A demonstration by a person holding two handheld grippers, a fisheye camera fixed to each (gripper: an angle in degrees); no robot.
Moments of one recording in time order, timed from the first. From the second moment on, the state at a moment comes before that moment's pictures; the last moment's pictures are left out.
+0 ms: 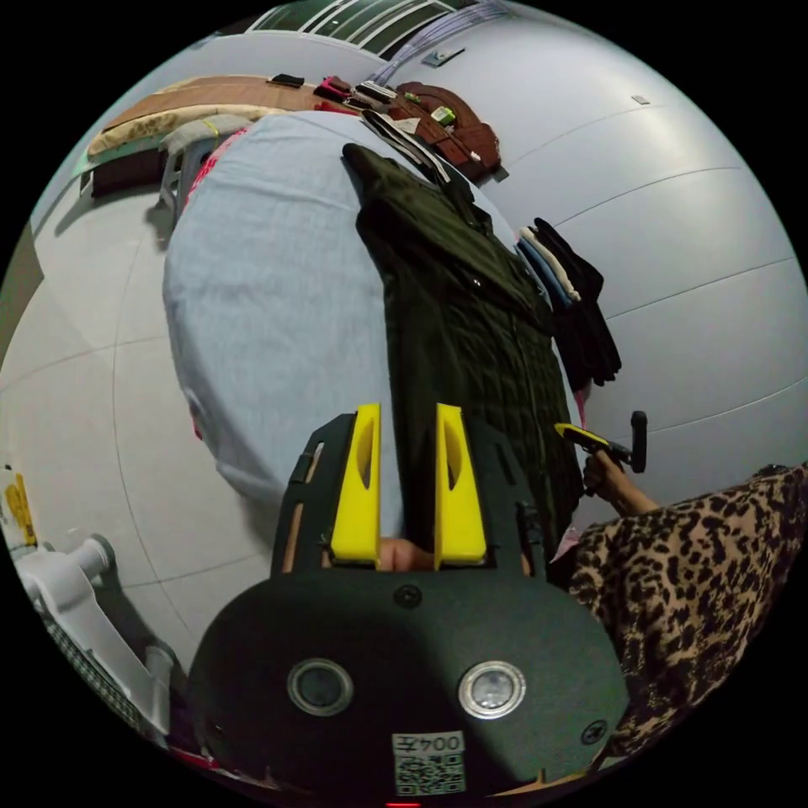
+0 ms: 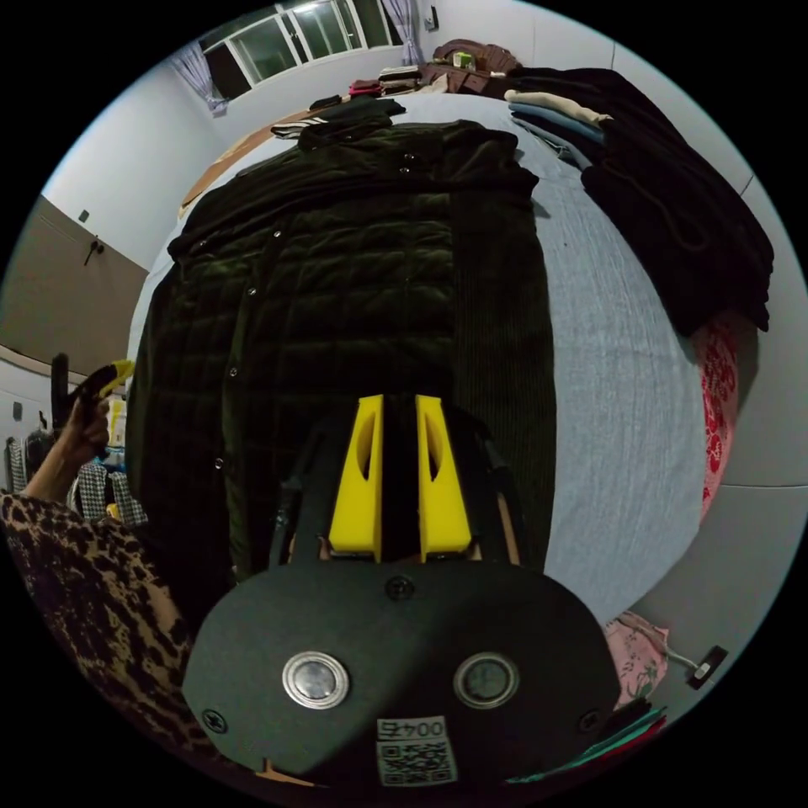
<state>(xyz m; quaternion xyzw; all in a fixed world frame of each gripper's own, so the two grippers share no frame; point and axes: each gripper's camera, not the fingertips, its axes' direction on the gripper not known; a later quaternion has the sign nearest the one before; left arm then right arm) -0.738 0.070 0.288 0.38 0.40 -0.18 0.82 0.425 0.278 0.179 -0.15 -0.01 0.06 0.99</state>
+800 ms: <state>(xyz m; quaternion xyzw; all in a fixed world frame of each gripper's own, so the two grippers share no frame) -0.594 0.169 0.502 0.38 0.52 -0.33 0.69 0.664 0.482 0.152 -0.11 -0.38 0.26 0.88</state>
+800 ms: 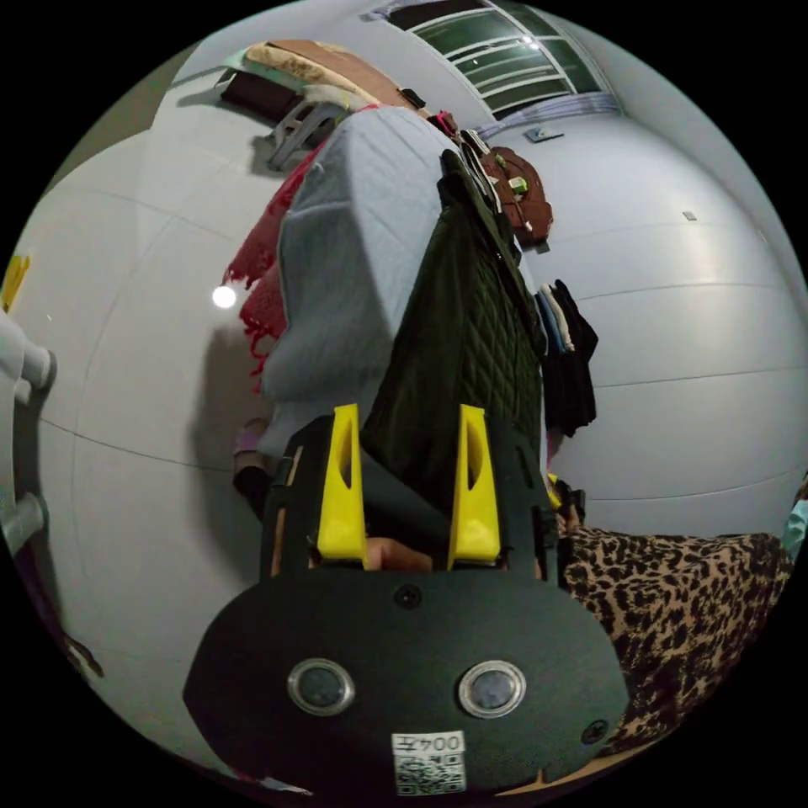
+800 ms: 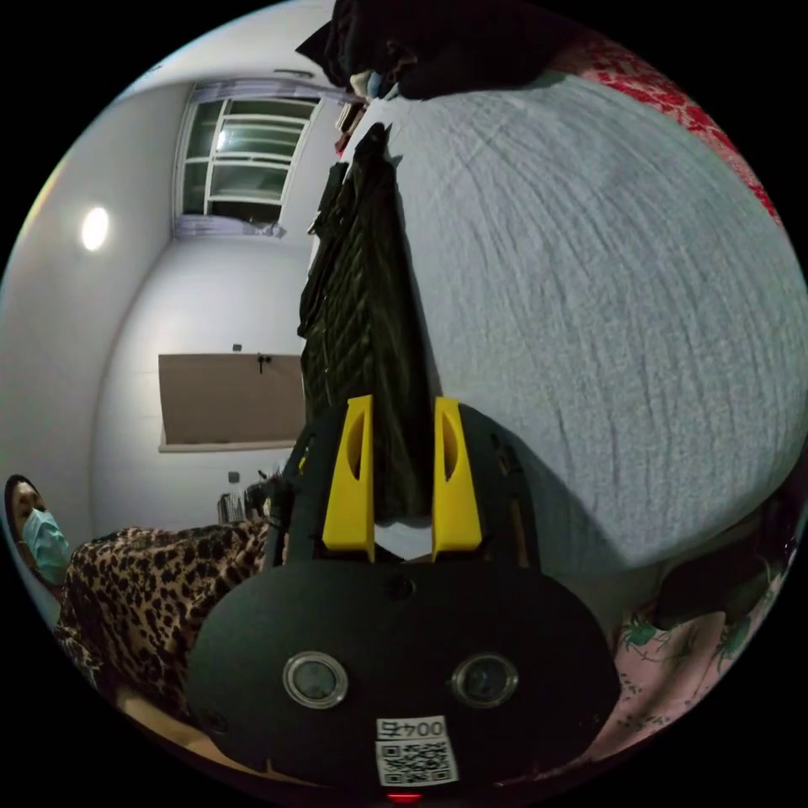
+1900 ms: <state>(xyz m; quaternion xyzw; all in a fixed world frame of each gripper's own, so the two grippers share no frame) -0.471 0.232 0.624 0.44 0.60 -0.34 0.57 0.624 0.574 0.139 -0.14 -0.42 0.23 0.87</state>
